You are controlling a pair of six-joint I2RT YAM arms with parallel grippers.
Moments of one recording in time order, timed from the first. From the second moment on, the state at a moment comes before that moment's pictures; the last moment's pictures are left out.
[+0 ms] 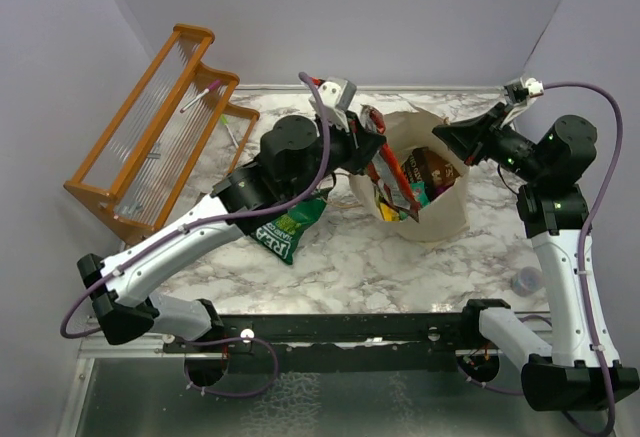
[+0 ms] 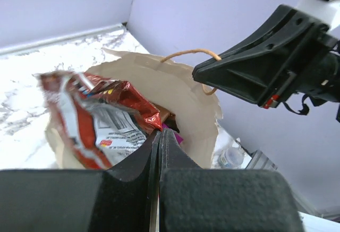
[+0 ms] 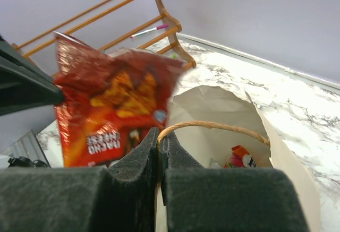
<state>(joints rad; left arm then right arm) -1.00 1.35 1.50 -0.21 -0.15 -0.44 -0.01 0.95 1.14 -0.14 -0.83 0.29</state>
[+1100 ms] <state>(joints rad) -1.00 0.85 1.43 -0.62 -0.73 -0.14 -0.01 0.95 1.12 -0.17 -0.73 0.24</state>
